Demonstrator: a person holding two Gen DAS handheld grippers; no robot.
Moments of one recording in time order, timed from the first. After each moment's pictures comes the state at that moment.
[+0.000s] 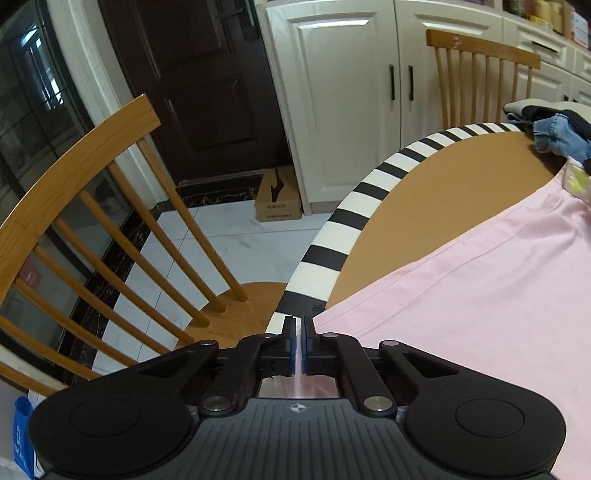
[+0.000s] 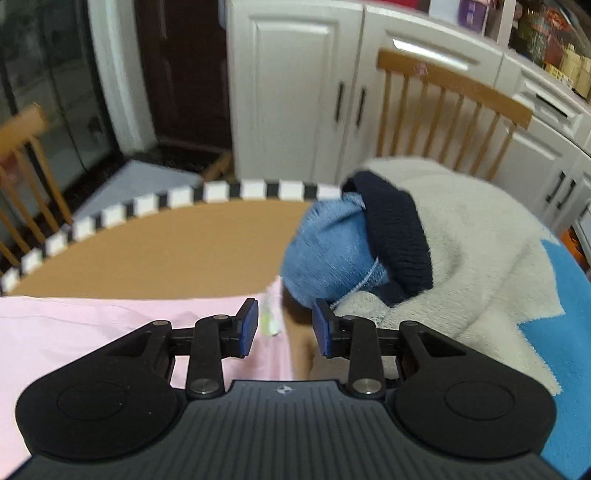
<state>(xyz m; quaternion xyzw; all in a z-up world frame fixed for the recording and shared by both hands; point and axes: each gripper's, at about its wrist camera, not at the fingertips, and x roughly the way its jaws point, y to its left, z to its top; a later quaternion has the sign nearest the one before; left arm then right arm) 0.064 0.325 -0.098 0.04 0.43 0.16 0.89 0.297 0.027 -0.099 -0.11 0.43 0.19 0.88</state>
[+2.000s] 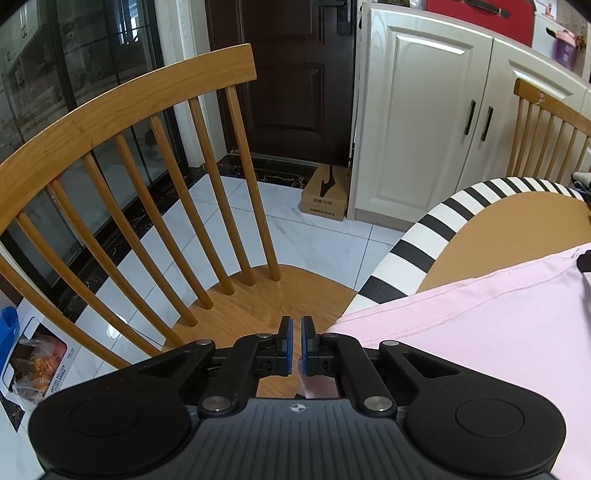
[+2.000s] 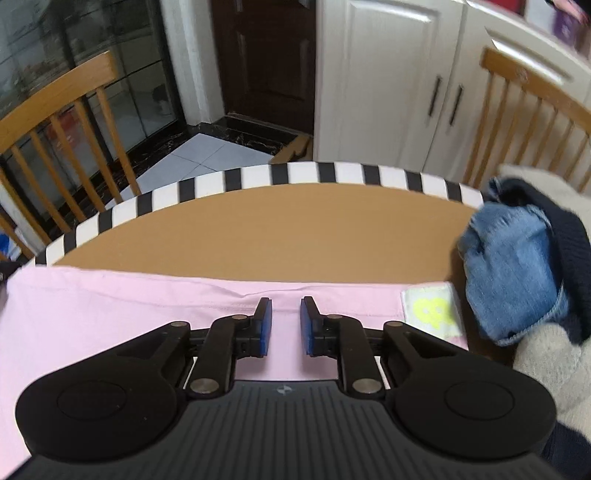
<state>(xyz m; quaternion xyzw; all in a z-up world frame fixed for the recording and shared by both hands) 0.049 0.391 -0.112 -0.08 0.41 0.25 0.87 0.271 0.114 -0.136 -0.15 0.42 0.31 0.84</state>
